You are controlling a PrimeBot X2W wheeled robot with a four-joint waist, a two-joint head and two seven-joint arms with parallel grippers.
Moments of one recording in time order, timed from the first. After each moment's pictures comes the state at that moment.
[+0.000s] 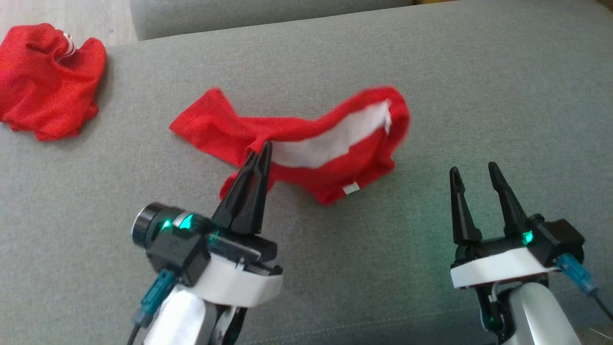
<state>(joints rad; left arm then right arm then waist) -0.12 0.06 -0.44 -0.15 -0.15 0.02 -0.25 -0.09 -0.05 0.09 0.20 0.17 0.13 -0.25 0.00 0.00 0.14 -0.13</state>
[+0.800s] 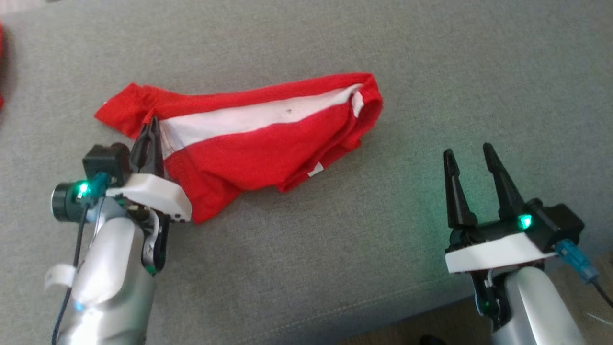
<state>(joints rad) -0.43 0.14 -0.21 0.54 -0.19 0.06 -0.26 -0.13 -0.05 0.12 0.18 0.19 0.13 -0.25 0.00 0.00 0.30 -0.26</state>
